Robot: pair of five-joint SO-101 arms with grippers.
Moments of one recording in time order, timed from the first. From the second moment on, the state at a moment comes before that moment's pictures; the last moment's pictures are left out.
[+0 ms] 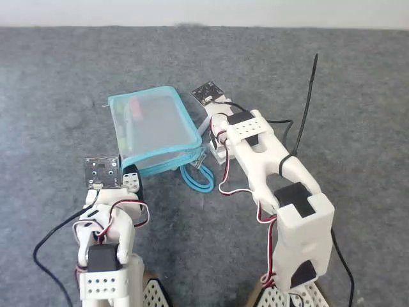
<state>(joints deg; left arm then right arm) -9.6 -103.1 97.0 47.6 3.6 -25.5 23.3 6.8 54.2 13.2</state>
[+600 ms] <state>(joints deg) -9.6 -103.1 97.0 47.6 3.6 -21.9 16.8 4.7 66.5 13.2</state>
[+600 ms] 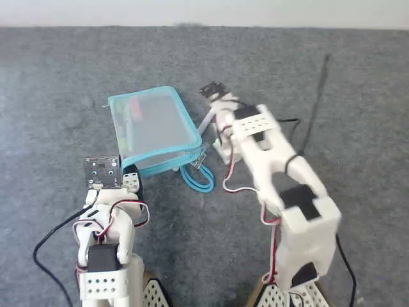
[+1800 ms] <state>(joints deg) -9.6 -103.1 97.0 47.6 3.6 -44.9 -26.7 26.1 80.2 16.2</state>
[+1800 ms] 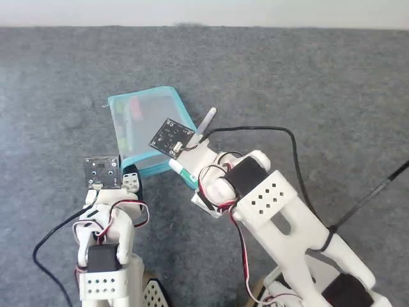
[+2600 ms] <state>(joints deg) -9.6 -103.1 97.0 47.6 3.6 -44.9 -20.2 23.4 78.2 16.2</state>
